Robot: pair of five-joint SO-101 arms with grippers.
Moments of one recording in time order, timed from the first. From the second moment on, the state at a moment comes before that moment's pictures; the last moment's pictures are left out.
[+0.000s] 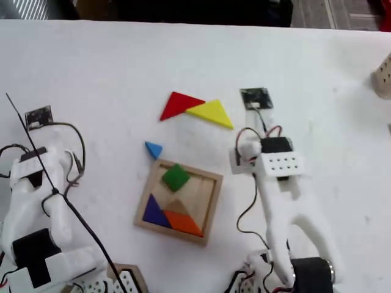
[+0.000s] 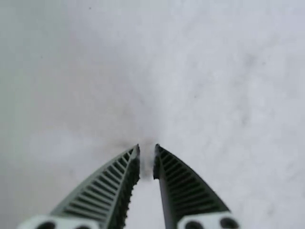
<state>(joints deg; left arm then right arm) -29.8 -8.7 48.6 47.2 -1.6 -8.3 -21.2 41.4 61.1 4.2</state>
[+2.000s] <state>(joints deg) 26.7 -8.7 51.8 34.1 12.8 5.5 -21.3 52.9 53.8 16.0</state>
